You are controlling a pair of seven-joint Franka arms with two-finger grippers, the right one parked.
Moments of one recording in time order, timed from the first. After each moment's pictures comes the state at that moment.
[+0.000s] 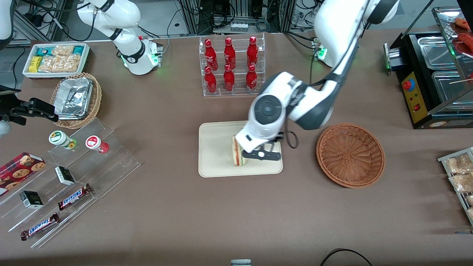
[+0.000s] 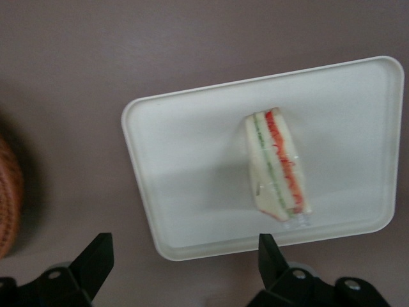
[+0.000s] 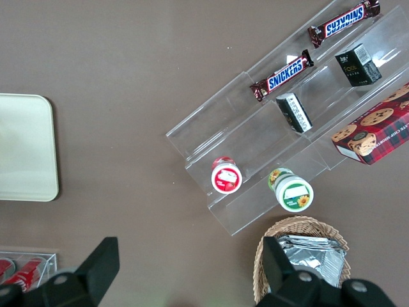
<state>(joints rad) -0.54 0.60 -0.10 -1.28 -0.02 1.74 -0.48</state>
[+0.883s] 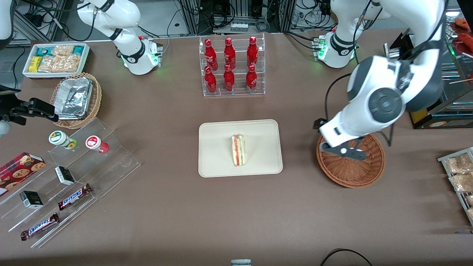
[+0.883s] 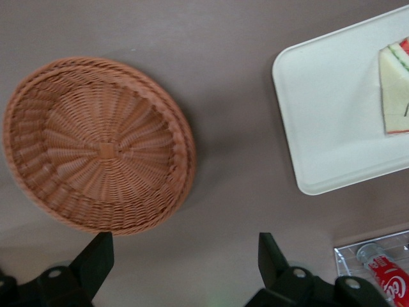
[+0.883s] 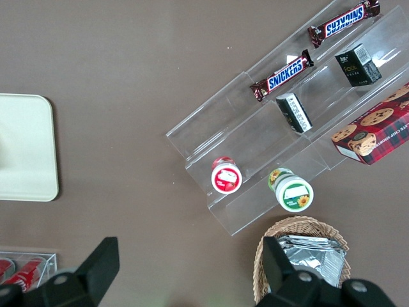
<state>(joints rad) -0.22 0.24 -0.10 -1.64 0.00 1.68 -0.04</state>
